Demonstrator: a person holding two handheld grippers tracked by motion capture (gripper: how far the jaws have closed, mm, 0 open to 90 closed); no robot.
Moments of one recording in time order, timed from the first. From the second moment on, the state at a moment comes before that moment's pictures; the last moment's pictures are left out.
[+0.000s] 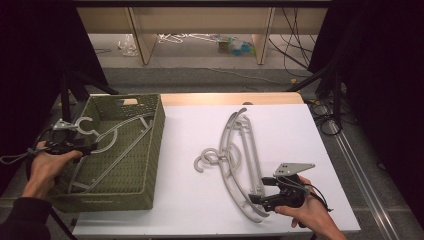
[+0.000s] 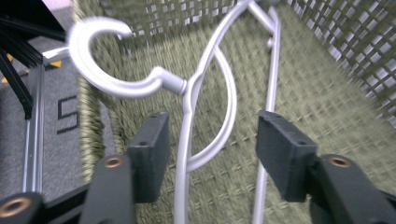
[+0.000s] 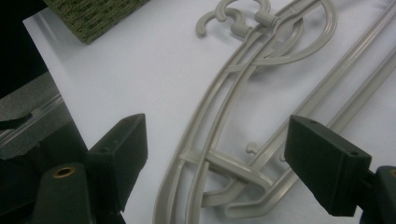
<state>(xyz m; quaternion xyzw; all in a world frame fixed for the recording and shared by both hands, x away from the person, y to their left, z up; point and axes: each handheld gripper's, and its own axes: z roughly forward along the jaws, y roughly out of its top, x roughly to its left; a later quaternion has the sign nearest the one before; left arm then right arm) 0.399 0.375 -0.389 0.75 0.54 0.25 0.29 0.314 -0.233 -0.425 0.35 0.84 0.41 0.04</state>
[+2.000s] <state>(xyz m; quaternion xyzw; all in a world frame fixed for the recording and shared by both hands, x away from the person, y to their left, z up) 0.263 0.187 -0.429 0.74 0.35 0.21 0.53 0.319 -0.201 -0.448 0.35 0.84 0.41 0.09</state>
